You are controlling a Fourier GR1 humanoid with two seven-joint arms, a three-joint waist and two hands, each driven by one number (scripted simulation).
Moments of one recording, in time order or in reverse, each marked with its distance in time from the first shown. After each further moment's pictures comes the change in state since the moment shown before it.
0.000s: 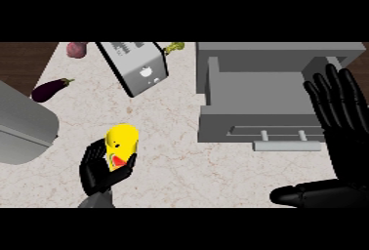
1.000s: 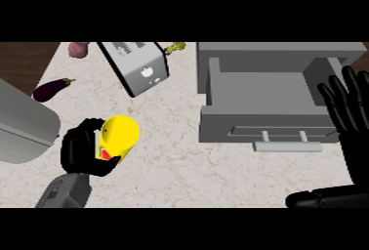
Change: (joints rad) left arm -0.048 0.188 -0.120 -0.224 -0.094 -0.279 0.156; right arm 0.022 -0.033 -0.051 -0.032 -0.051 0.024 0.025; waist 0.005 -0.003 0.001
